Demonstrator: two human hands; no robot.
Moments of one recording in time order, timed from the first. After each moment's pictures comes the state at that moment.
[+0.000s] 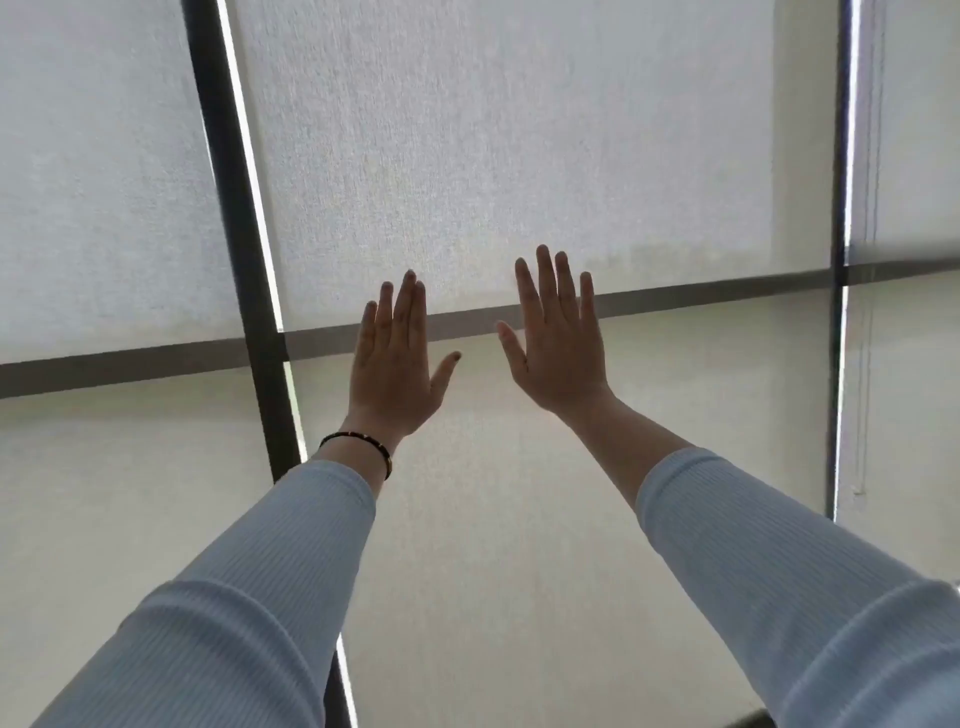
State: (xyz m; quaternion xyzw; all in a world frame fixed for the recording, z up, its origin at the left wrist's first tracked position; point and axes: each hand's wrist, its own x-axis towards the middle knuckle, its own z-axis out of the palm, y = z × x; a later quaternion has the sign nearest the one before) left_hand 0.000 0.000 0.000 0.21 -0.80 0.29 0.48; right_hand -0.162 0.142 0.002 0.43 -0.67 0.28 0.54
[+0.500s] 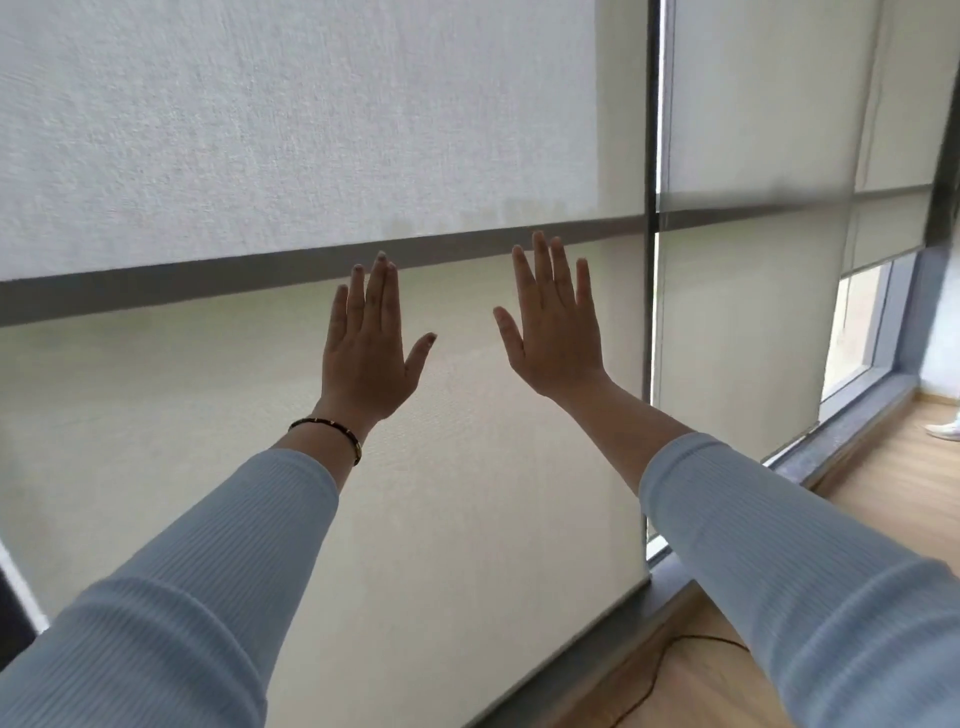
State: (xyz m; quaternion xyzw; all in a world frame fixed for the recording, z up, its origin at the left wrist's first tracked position) left_hand -0.263 0.082 -0.068 0.11 -0.86 0.18 0.46; right_hand -0.395 0.279 -0.072 0.34 -0.77 0.19 0.50
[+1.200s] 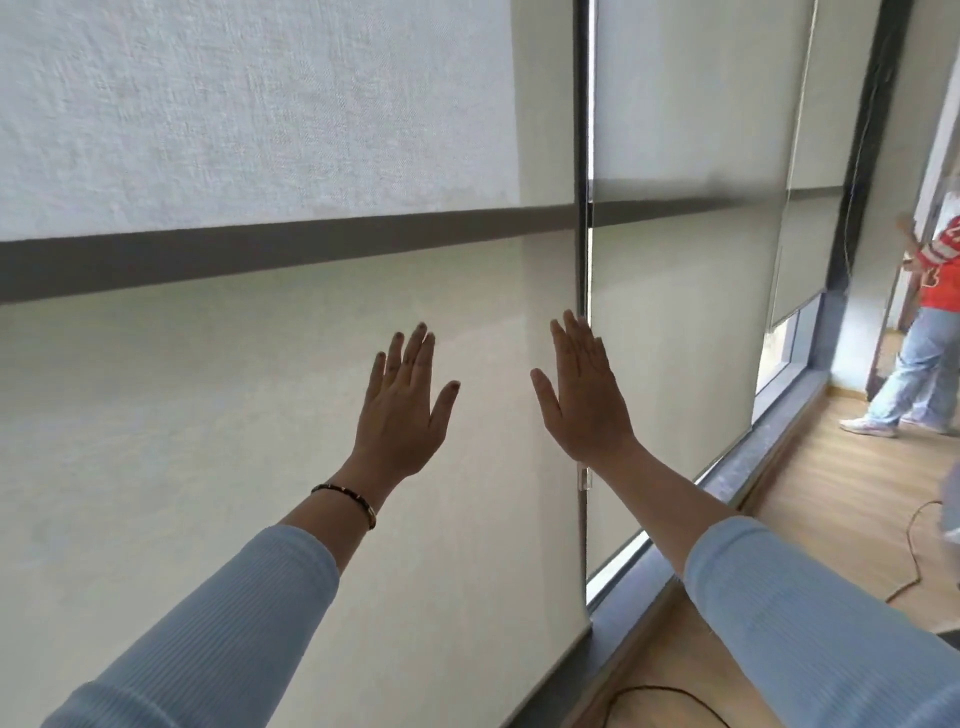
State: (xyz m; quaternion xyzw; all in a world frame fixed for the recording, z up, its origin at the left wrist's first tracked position) left_hand -0.599 0.116 -0.151 0.01 -0.92 -0.02 0.39; right_hand -0.704 0.336 -0.163 0.33 -0.82 0.27 0.39
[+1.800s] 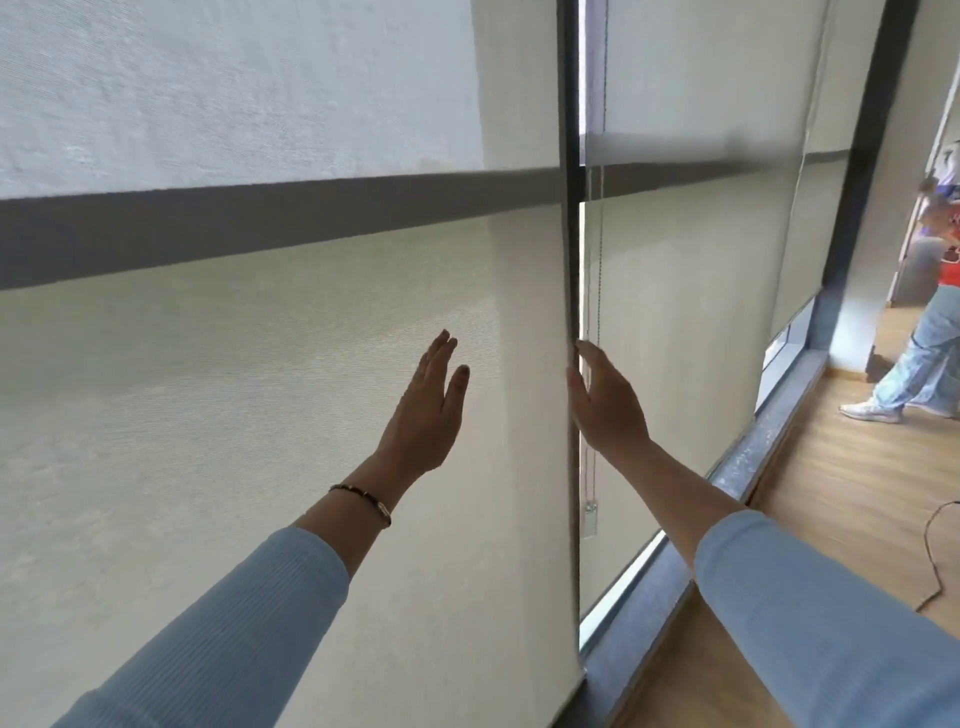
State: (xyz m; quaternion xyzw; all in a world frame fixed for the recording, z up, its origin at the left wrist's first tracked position) left_hand -0.866 0.107 -0.170 -0.04 -0.90 -0.30 0.31; right_hand -0.968 0.323 -0.194 0.22 -0.83 0.43 0.27
